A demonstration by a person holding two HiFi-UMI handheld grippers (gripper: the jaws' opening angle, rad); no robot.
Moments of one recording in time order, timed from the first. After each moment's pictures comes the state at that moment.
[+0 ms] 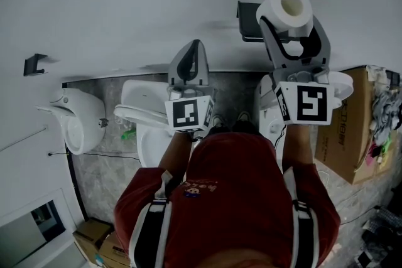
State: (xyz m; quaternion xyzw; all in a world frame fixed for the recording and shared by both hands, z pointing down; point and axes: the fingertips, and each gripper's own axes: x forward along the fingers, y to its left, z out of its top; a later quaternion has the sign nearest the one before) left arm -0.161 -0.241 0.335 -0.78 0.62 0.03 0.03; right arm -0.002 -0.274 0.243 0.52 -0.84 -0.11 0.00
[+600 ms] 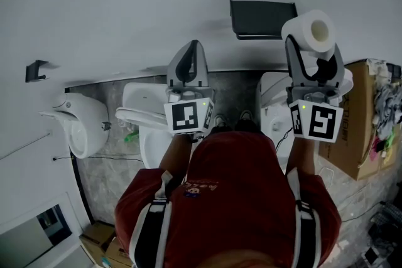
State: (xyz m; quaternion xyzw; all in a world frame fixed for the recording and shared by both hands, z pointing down) left arm -0.145 -0.237 0.325 -0.79 0.61 0.03 0.04; right arm 0.076 -0.240 0.268 0.59 -0.80 -0.10 -0.01
